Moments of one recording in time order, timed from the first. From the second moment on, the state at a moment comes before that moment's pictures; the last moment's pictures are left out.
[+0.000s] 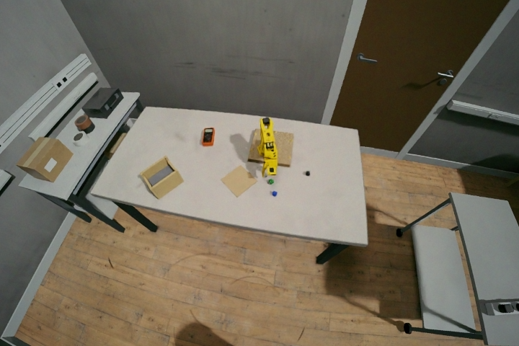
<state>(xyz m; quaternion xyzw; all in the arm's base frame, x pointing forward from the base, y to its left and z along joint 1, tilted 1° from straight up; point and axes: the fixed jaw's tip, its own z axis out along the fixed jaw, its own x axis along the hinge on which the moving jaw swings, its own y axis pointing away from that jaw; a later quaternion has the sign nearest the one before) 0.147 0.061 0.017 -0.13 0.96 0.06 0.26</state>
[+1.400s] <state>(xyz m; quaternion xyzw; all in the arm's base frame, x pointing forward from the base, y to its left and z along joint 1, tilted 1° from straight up) 0.147 0.065 0.015 -0.14 0.95 0.06 0.26</state>
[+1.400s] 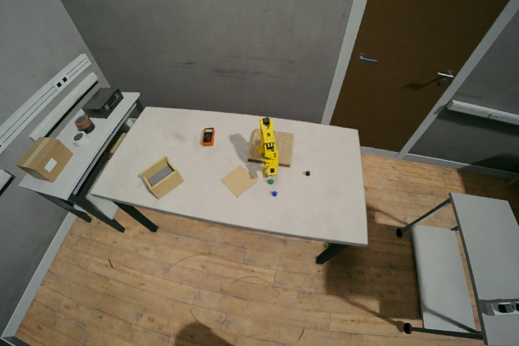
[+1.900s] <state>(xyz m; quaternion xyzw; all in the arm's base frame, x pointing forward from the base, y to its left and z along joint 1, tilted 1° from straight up) 0.159 0.069 0.021 -0.14 0.95 0.06 0.26</state>
